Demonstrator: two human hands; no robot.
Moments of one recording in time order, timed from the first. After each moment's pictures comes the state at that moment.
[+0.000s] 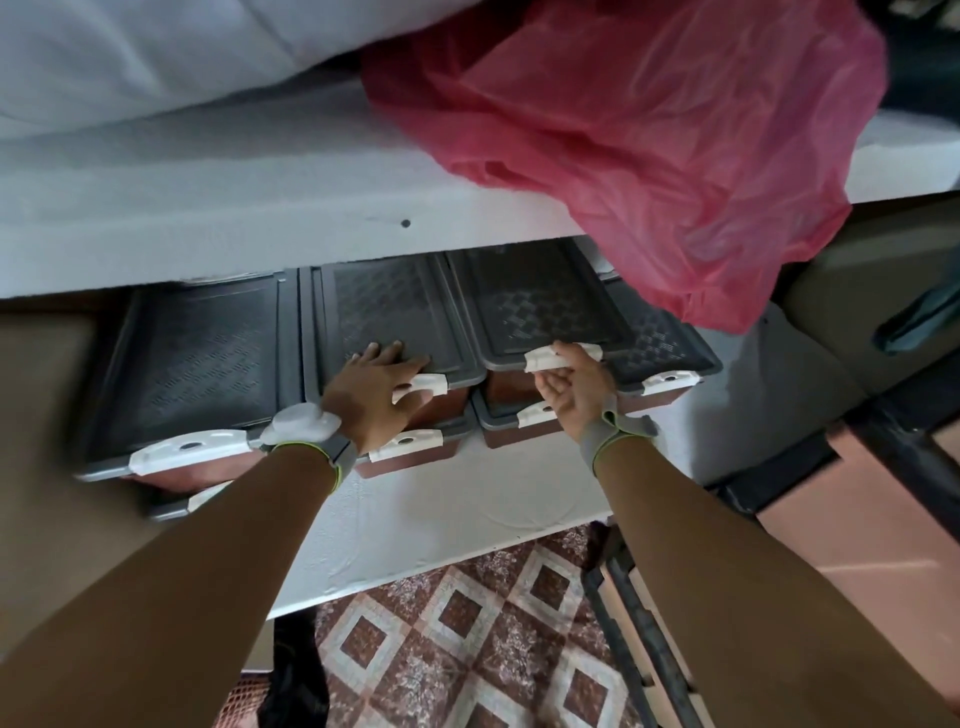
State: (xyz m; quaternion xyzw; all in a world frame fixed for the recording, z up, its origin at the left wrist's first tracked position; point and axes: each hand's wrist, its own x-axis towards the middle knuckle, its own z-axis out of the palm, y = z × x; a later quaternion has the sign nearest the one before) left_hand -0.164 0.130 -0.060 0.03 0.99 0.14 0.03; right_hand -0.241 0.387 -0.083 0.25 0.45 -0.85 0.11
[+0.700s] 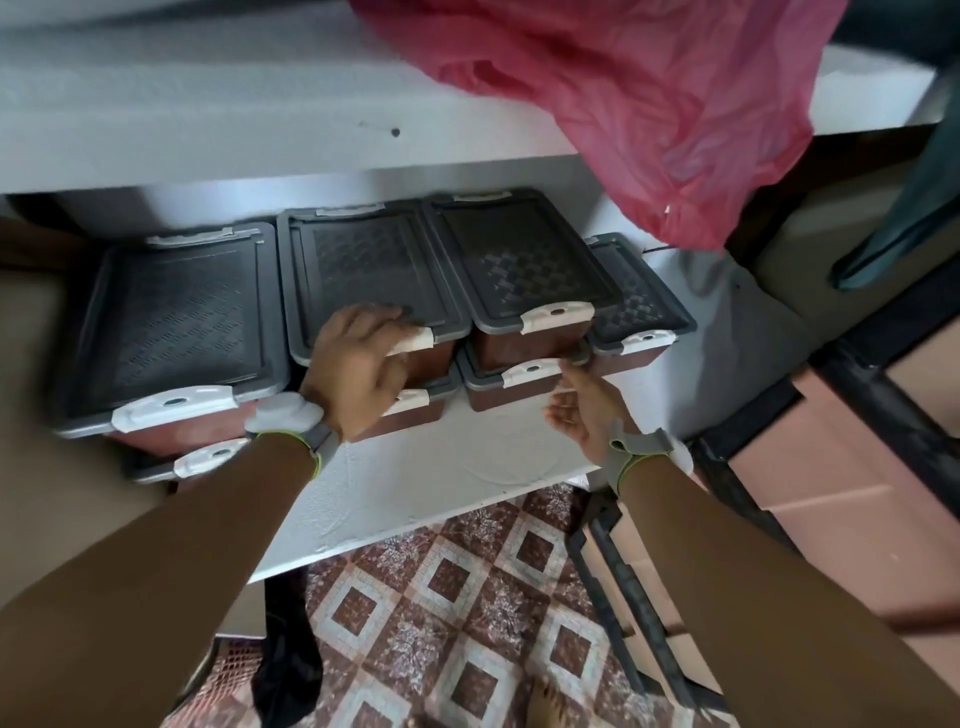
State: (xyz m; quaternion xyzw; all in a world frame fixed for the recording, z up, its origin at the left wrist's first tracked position) left_hand -0.133 0.132 -0.073 0.16 0.94 0.18 -0.22; right_hand -0.169 0.437 -0.118 0.26 0.61 -0.73 0.17
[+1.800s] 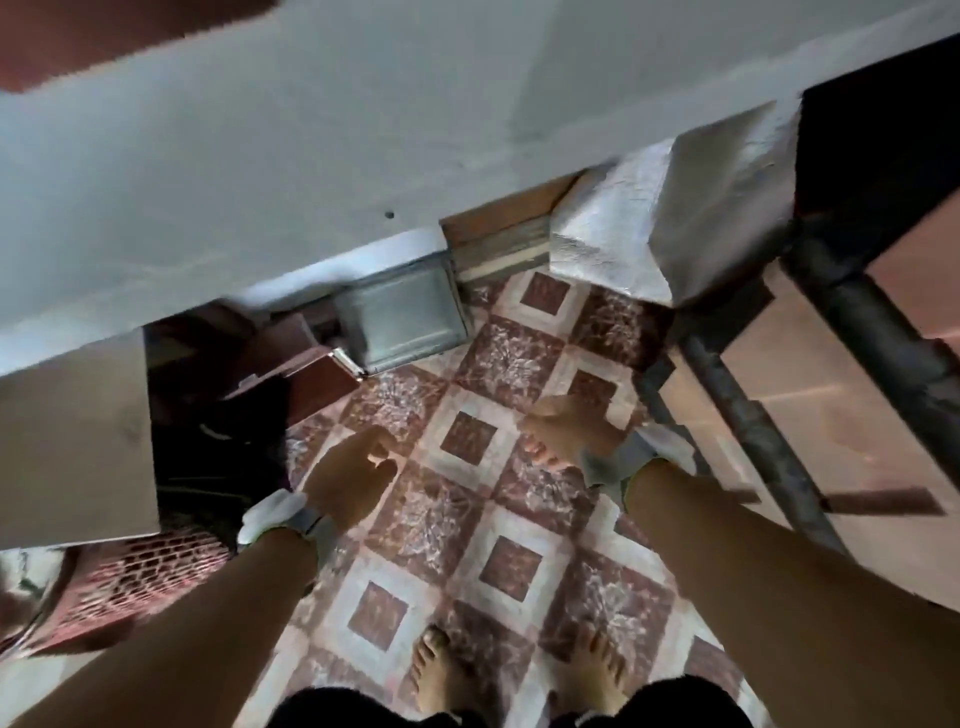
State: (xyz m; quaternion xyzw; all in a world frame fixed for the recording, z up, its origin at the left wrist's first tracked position) left_hand -0.004 0.195 -0.604 -0.16 0.91 0.27 0.25; right_hand -0.078 0.461 -0.601 0.19 0.70 -0.51 0.46
